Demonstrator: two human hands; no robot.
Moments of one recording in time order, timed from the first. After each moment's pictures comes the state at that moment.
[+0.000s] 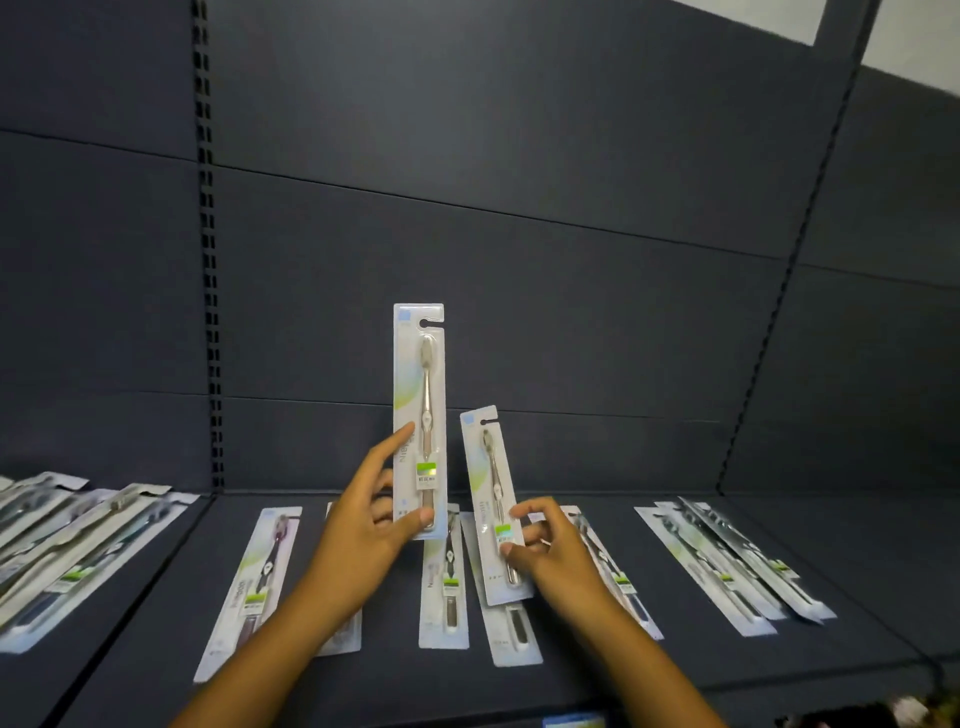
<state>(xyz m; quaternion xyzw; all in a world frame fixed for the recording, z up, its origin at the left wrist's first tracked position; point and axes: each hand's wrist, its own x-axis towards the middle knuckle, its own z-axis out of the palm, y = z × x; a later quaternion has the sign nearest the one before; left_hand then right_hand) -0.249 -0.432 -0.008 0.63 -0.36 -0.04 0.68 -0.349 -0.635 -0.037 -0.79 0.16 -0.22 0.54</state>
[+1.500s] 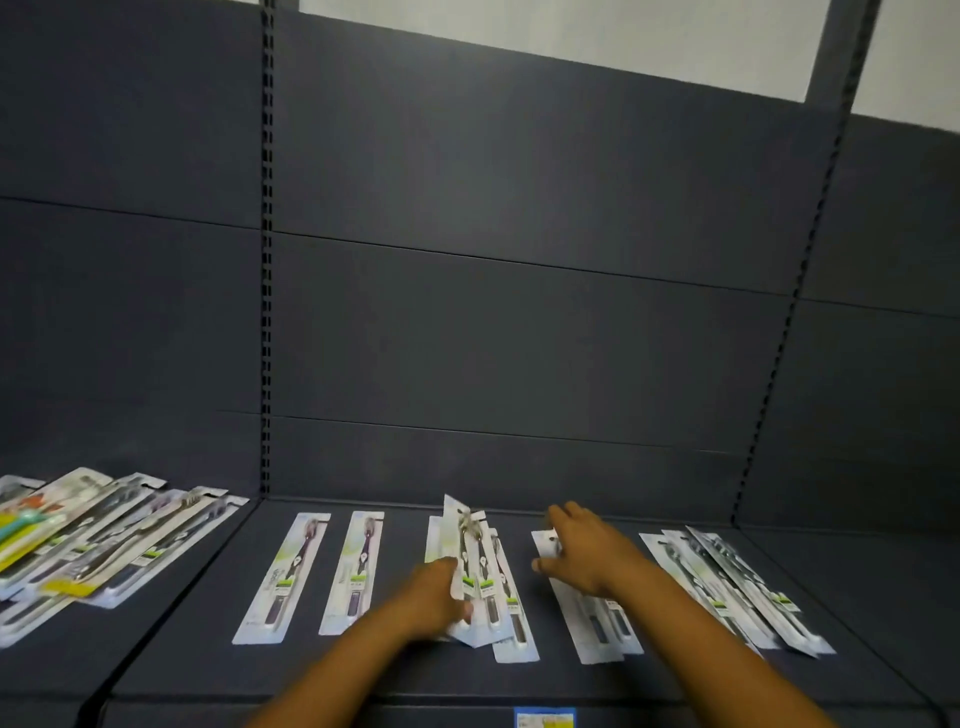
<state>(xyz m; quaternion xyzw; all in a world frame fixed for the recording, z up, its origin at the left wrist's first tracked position) -0.293 -0.488 -0.029 0.90 -0.29 -0.18 0.28 -0.371 -0.685 0.013 -0.99 0.16 -0.04 0.04</state>
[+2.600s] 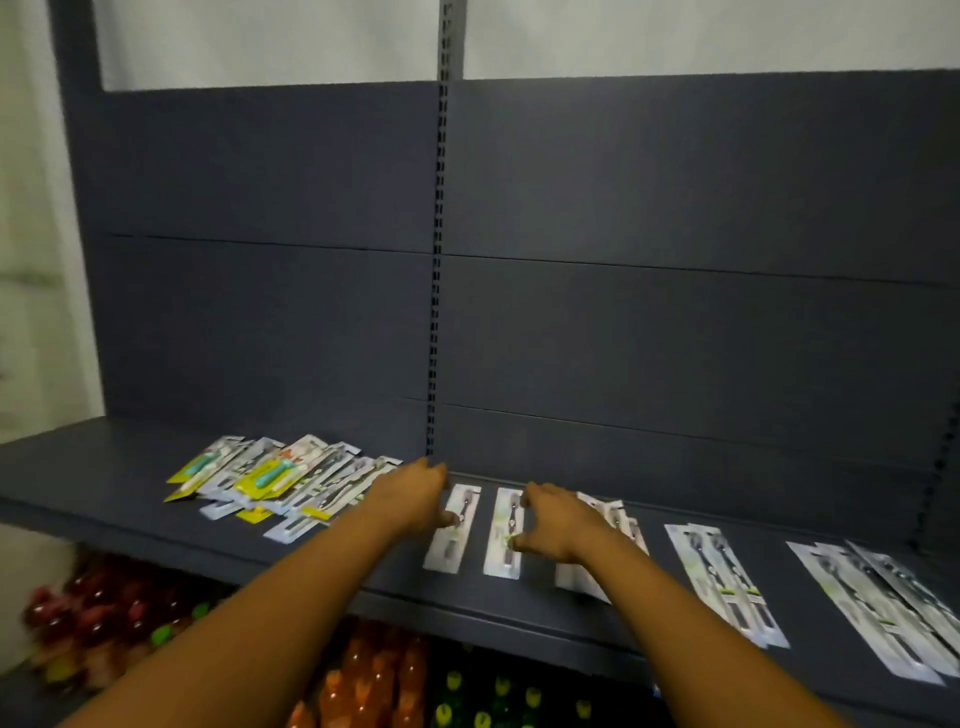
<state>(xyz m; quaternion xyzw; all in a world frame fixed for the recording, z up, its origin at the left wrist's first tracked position) -0.288 -0.294 0.043 0.97 -0.22 0.05 0.04 -0.340 -0.498 0.029 -1.00 0.01 -0.02 0.09</state>
